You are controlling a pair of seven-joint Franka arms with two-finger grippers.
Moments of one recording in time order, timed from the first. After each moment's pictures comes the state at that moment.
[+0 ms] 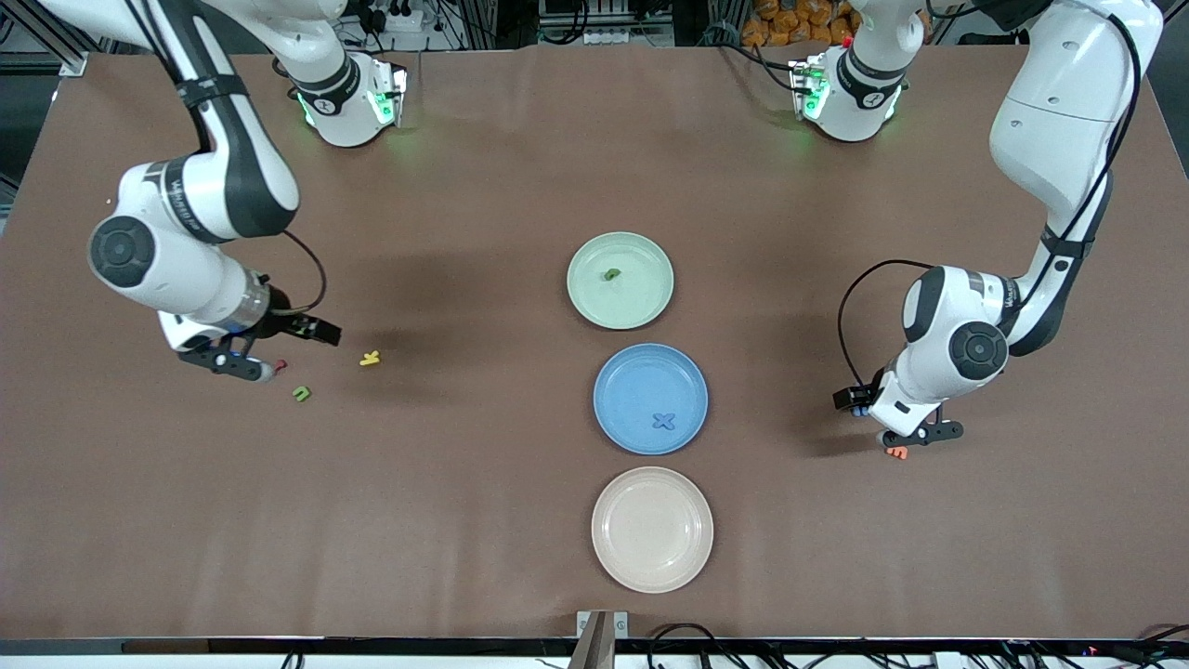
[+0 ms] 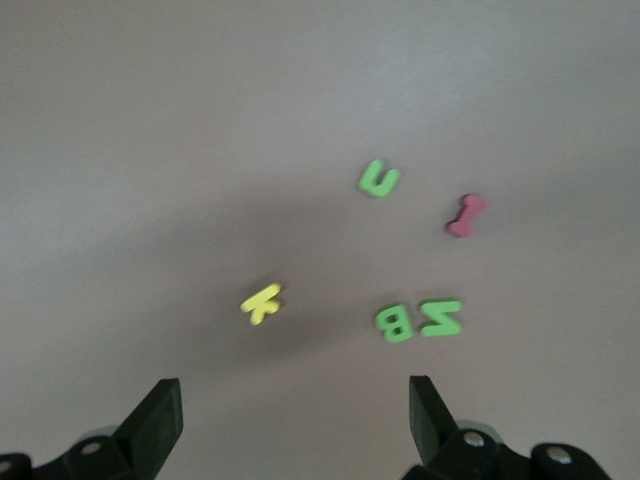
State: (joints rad) left arm 0.12 0.65 -0.24 -1.87 0.24 2.45 -0.39; right arm -0.17 0.19 0.27 -2.06 0.01 2.16 0.41
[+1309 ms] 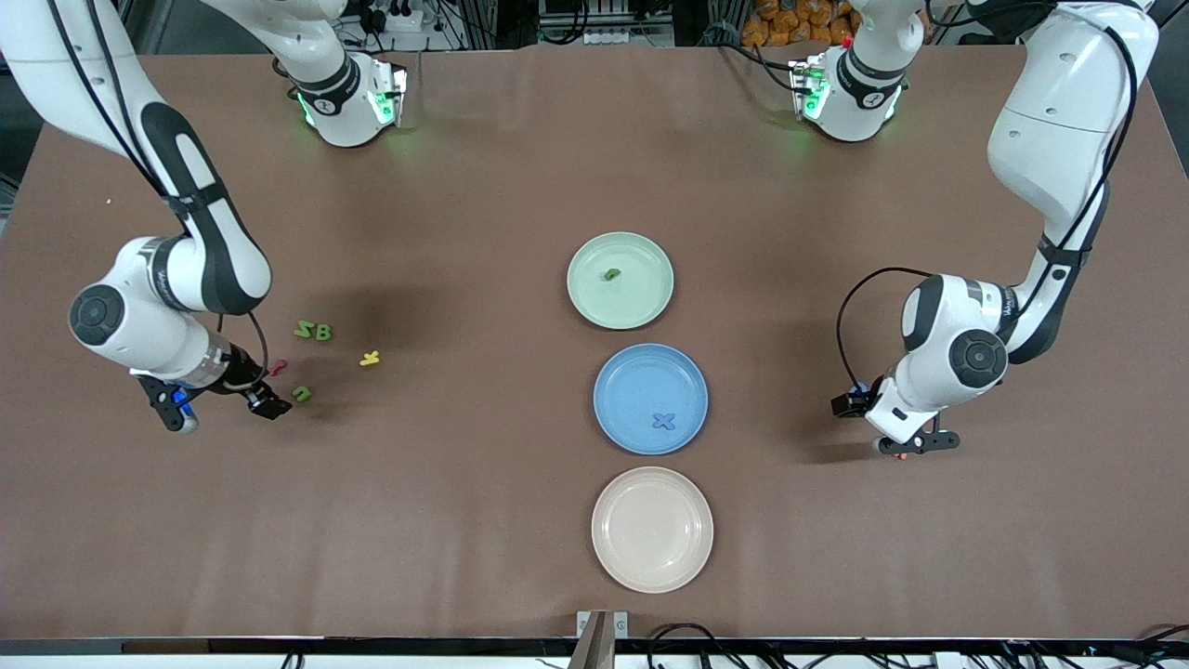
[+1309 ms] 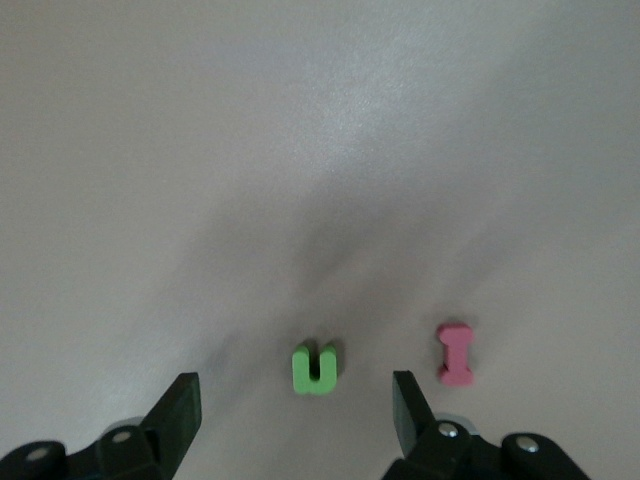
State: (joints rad) left arm 0.12 0.68 -0.24 -1.82 0.24 2.46 -0.34; right arm -0.16 0.47 0.10 -1.99 0.02 2.48 0.77
